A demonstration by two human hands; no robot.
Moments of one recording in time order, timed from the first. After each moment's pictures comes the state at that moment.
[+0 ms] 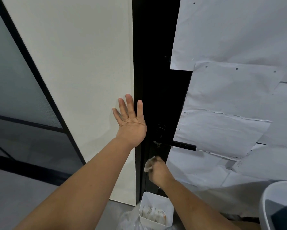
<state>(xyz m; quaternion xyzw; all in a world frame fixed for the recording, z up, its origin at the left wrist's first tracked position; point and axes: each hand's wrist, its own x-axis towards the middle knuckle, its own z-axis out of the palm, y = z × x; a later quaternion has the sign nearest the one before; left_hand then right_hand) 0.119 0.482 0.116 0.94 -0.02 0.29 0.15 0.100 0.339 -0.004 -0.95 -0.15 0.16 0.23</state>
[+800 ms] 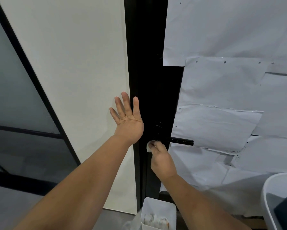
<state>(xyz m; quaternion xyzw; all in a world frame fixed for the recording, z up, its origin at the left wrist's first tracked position) 0.118 0.479 0.119 0.95 0.00 0.26 0.16 0.098 0.331 0.002 -0.91 -0.23 -0.19 0.28</state>
